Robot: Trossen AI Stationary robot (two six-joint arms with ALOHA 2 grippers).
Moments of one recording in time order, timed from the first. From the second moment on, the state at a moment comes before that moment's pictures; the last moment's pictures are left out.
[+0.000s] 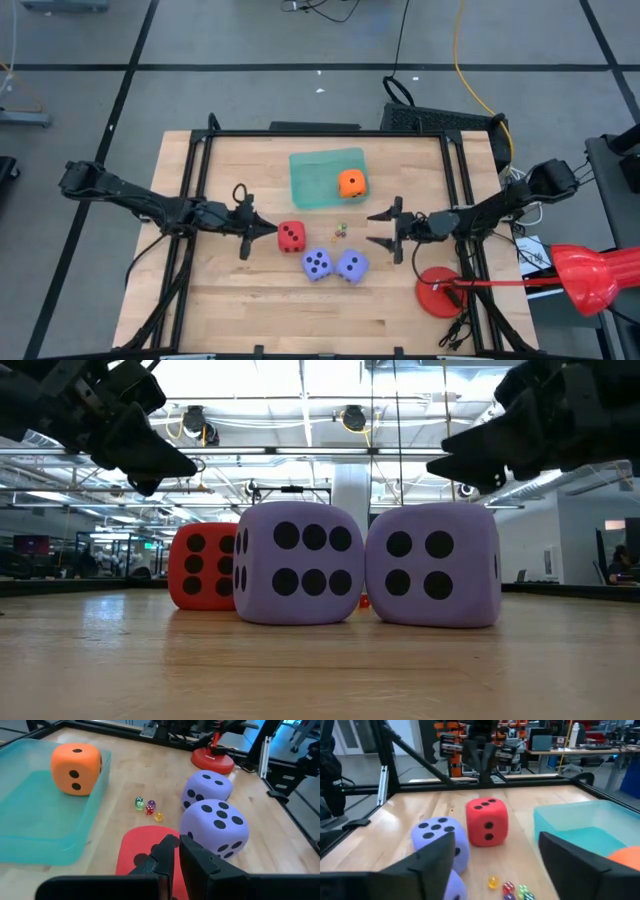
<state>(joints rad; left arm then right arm) -0.21 0.92 0.29 0.29 -0.18 -0.27 0.30 1.26 0.21 0.98 0.34 0.09</state>
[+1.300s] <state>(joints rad) -0.20 0.90 0.29 0.31 -0.18 -0.25 0.52 1.44 0.43 0.76 0.74 0.29</state>
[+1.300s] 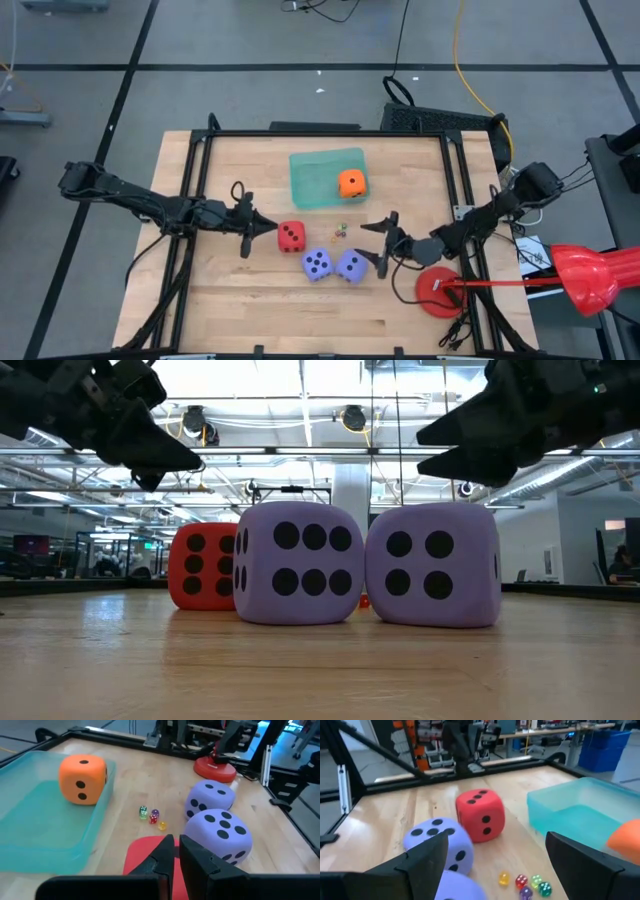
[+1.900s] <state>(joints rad) -0.20 0.90 0.29 0.31 -0.18 -0.24 0.57 1.54 0.63 0.40 0.68 0.45</state>
